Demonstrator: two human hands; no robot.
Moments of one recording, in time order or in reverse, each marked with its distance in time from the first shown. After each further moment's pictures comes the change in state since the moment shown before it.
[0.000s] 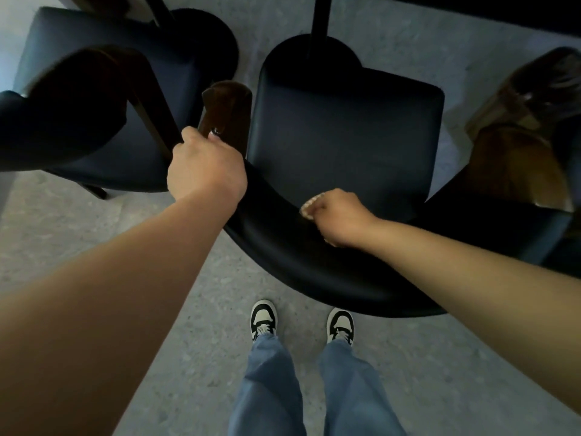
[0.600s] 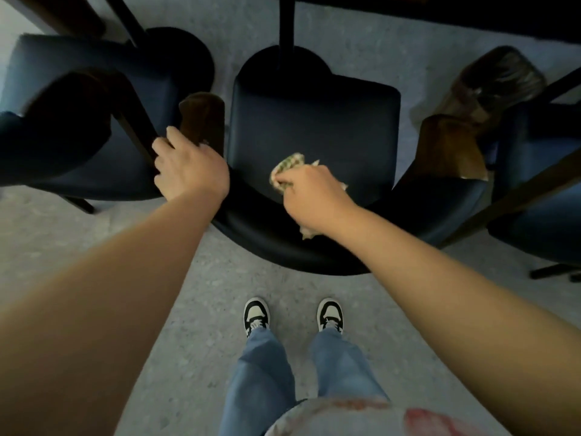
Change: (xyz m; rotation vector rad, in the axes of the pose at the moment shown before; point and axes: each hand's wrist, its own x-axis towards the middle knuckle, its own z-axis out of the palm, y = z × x) left_hand -0.031 0.009 -0.014 0.009 -0.074 0.054; right_hand -0.072 -0.031 -0.028 -0.117 0.302 -0.204
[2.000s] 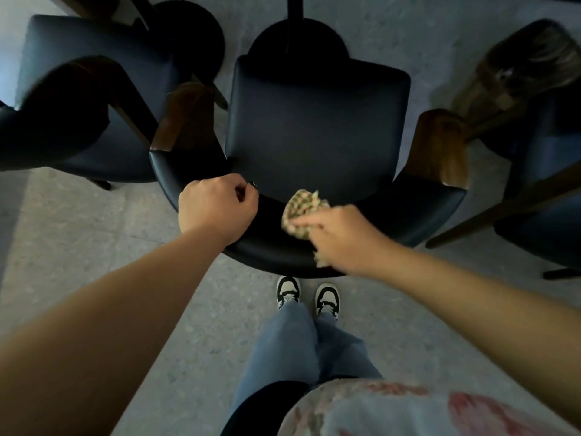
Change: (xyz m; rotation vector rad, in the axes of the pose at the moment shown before) left_hand -0.069 0.010 0.014 0.197 -0.067 0.472; right_hand -0.051 0.077 -0.037 0.178 -0.249 -0.178
